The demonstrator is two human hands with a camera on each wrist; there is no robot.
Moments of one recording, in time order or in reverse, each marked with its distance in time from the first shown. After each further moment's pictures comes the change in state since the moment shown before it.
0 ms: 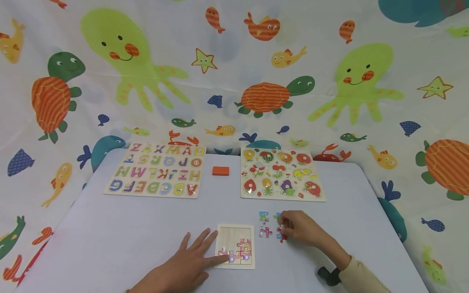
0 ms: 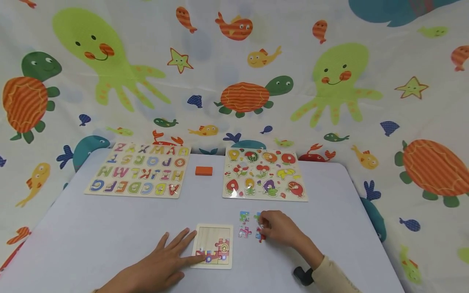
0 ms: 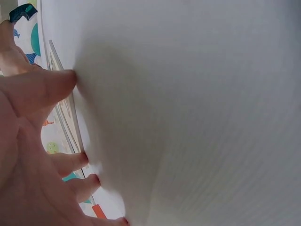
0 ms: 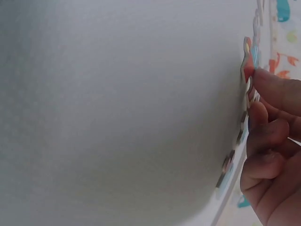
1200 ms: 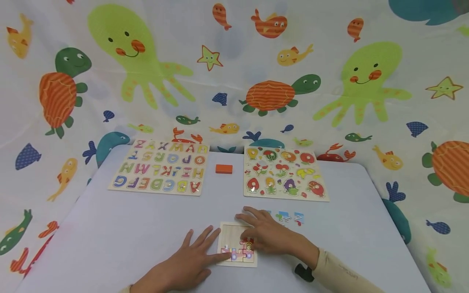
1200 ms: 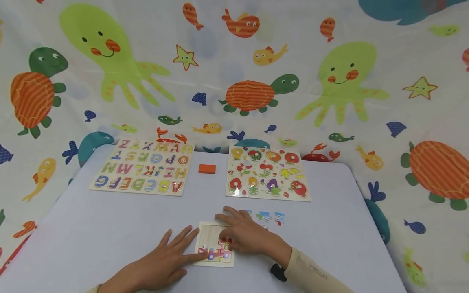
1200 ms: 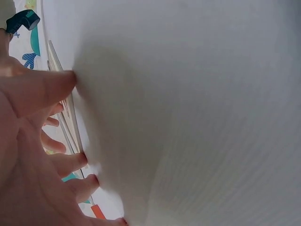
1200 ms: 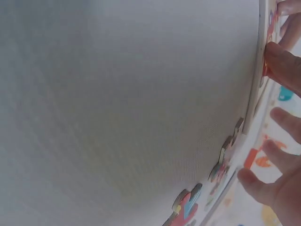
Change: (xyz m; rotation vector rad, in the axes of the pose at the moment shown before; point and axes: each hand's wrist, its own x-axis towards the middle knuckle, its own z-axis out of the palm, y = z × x) left_hand -0.004 -0.001 0.002 0.028 0.018 0.040; right_hand 0.032 -0.070 0.042 -0.326 -0.179 -0.444
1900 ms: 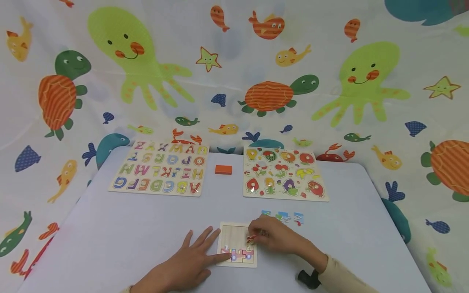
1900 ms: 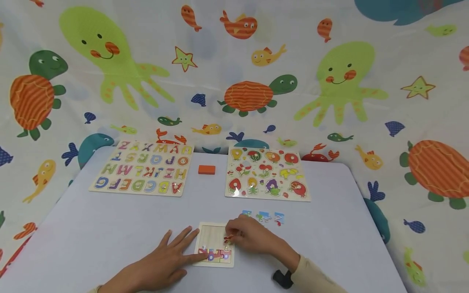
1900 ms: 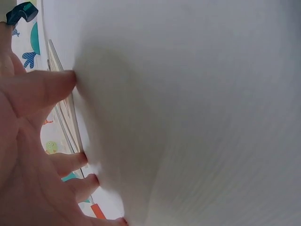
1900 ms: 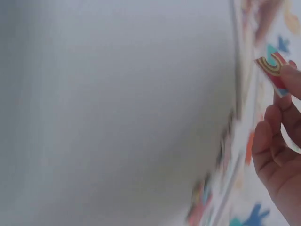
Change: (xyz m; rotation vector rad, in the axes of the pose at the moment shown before) left_hand 0.001 0.001 -0.001 -0.015 -0.001 -0.014; right_hand -0.019 0.009 0.000 0.398 0.174 0.095
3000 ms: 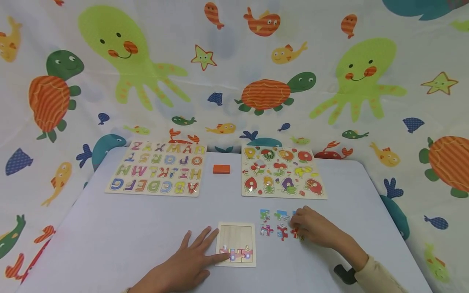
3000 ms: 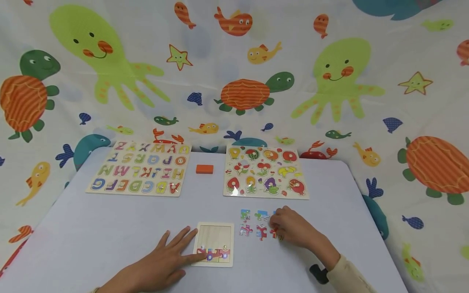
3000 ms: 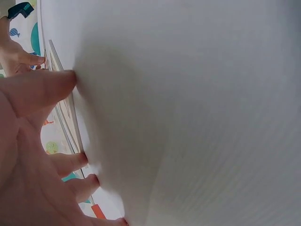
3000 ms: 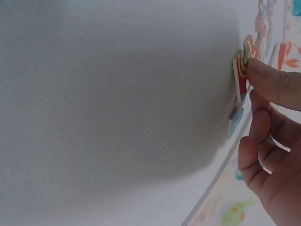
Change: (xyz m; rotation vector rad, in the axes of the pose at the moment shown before) left_hand 0.001 0.000 -0.001 -0.017 0.000 -0.005; right_hand -0.064 0.046 -0.058 -0.342 -0.024 0.254
